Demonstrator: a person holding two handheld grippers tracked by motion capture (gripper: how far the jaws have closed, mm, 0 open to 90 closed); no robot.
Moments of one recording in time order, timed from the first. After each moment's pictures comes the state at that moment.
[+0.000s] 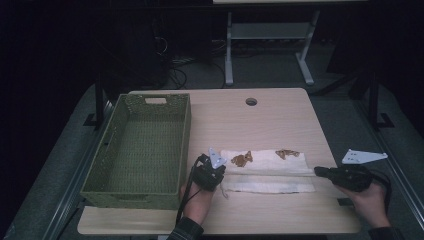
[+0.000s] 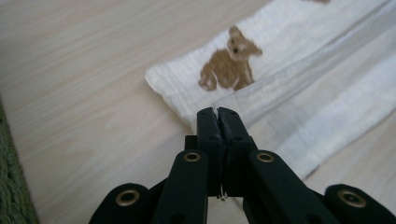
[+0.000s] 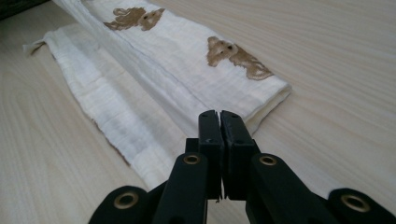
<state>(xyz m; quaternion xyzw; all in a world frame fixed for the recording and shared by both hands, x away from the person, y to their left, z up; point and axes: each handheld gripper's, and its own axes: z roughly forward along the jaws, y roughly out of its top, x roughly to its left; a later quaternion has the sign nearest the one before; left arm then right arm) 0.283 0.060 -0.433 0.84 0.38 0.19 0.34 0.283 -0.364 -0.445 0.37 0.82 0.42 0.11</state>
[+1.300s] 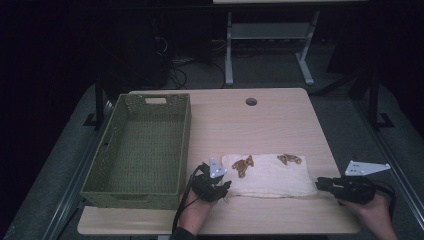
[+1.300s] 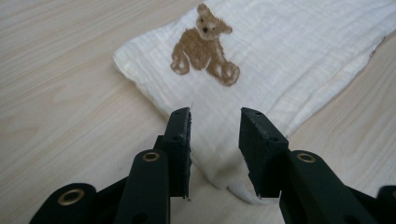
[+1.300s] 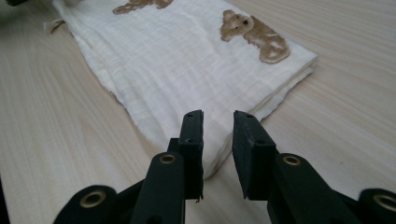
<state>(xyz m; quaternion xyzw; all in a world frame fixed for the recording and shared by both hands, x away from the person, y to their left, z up) 0.268 0.065 -0.436 0.85 0.36 0.14 0.36 0.261 -0.368 -0.457 0.36 0.83 0.42 0.09</state>
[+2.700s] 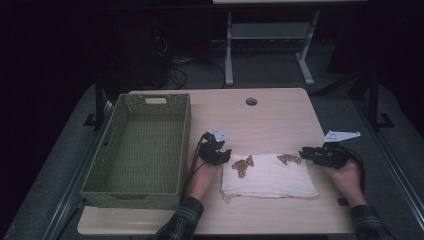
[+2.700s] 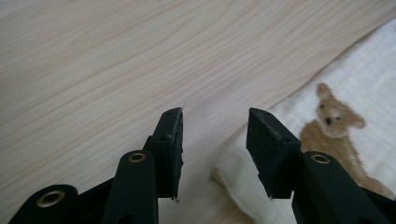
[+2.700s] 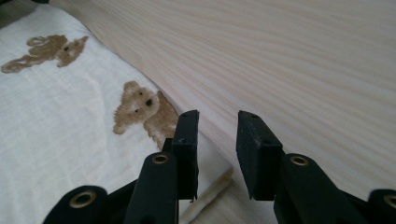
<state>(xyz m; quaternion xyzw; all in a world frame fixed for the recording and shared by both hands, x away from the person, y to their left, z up) 0.371 0.054 -0.447 0.83 0.39 0.19 0.34 0.364 -0.346 -0.467 0.39 0.82 0.41 0.11</state>
